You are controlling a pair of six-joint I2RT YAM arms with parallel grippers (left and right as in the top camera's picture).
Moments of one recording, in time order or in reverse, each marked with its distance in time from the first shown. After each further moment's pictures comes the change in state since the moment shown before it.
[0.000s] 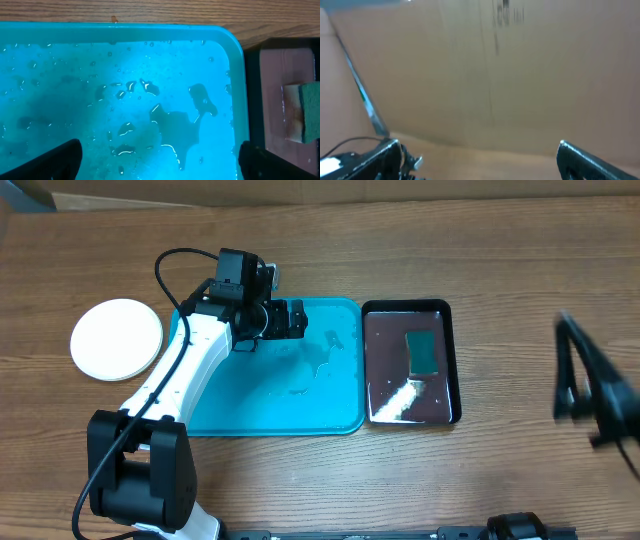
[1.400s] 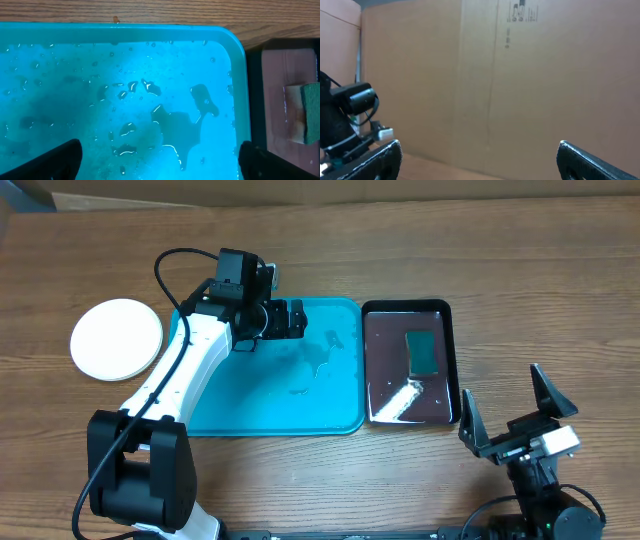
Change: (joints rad) left arm 0.000 0.000 0.000 -0.001 -0.006 0.000; right arm -0.080 -0.755 -1.588 1.217 -0.135 -0.072
